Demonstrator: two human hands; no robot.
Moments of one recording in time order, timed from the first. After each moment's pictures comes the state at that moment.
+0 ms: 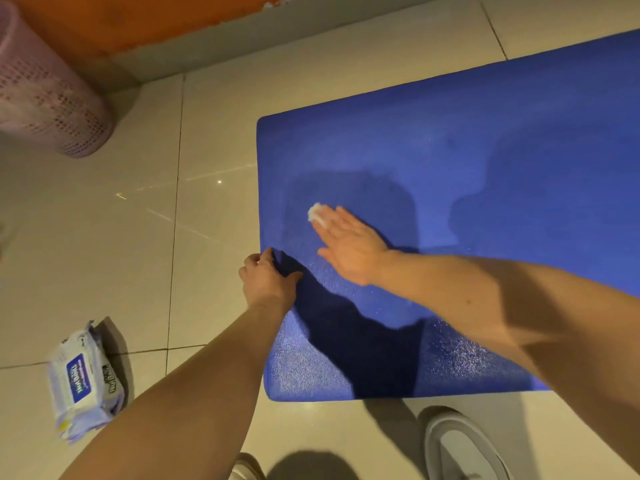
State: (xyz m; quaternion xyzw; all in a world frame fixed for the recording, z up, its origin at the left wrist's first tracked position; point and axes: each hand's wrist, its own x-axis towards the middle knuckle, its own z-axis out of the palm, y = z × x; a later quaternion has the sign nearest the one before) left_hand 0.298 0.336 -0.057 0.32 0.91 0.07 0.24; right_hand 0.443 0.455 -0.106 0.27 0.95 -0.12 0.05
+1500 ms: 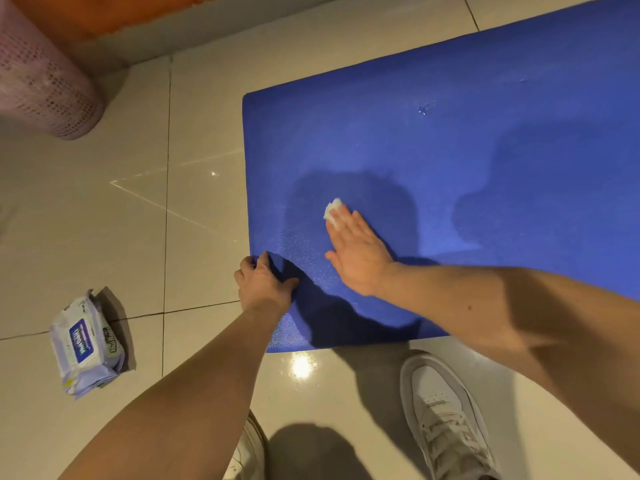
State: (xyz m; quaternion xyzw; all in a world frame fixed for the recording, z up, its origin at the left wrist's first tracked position) left_hand 0.340 0.265 -0.054 0.34 0.91 0.02 0.25; right_hand 0.506 0.370 -0.109 0.37 0.92 -0.10 0.06
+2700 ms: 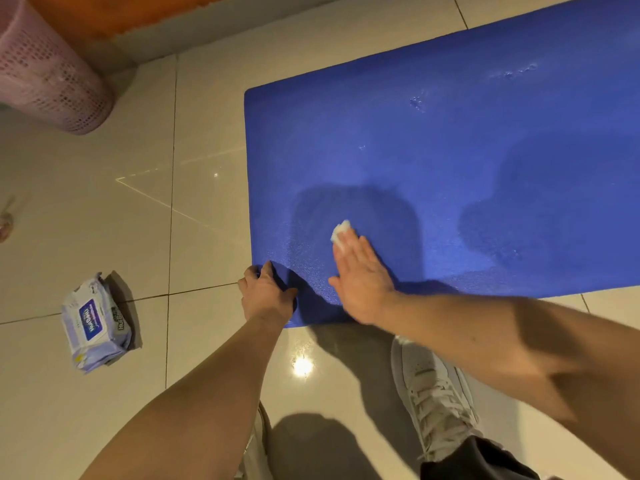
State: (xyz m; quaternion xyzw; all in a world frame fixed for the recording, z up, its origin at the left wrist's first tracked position) left_hand 0.365 0.216 -0.053 0.33 0.91 0.01 0.26; right_hand 0.536 0.287 -0.107 0.40 0.91 -0.09 0.09
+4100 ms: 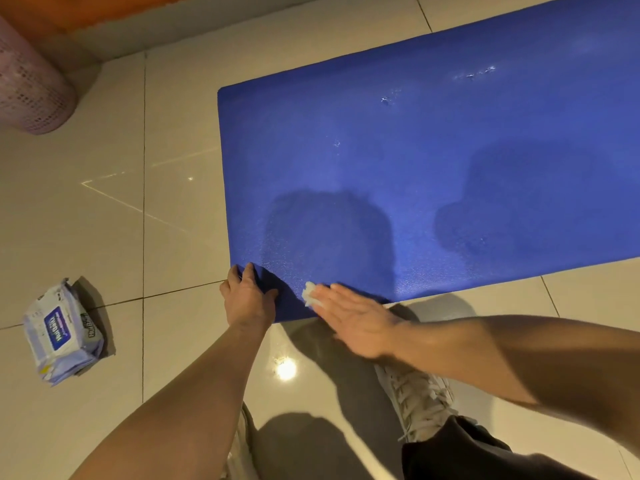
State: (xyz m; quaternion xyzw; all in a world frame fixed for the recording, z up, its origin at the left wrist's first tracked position) left_hand 0.372 0.202 -0.058 0.35 0.90 0.04 0.26; right_hand 0.599 0.234 -0.110 0.21 0.97 -0.09 0.05
